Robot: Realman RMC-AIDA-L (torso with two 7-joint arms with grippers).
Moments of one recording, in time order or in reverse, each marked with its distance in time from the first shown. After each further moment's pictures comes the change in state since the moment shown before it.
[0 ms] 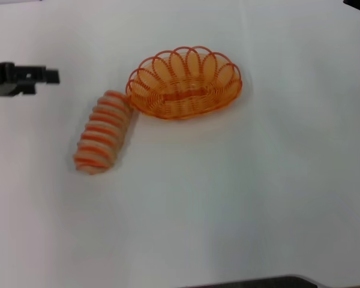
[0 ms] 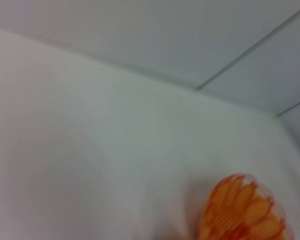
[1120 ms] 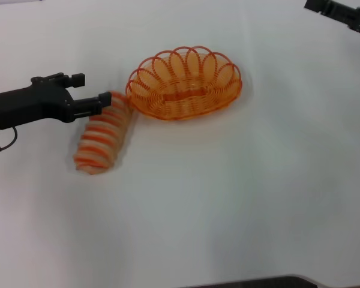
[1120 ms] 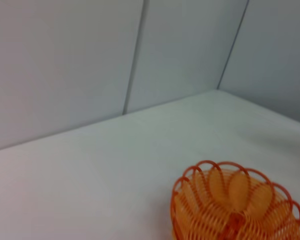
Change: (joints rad) left arm 0.098 -0.176 0.021 -0.088 -0.199 -0.185 0.899; right arm 0.019 -0.027 -0.106 0.063 -0.036 0.083 0.280
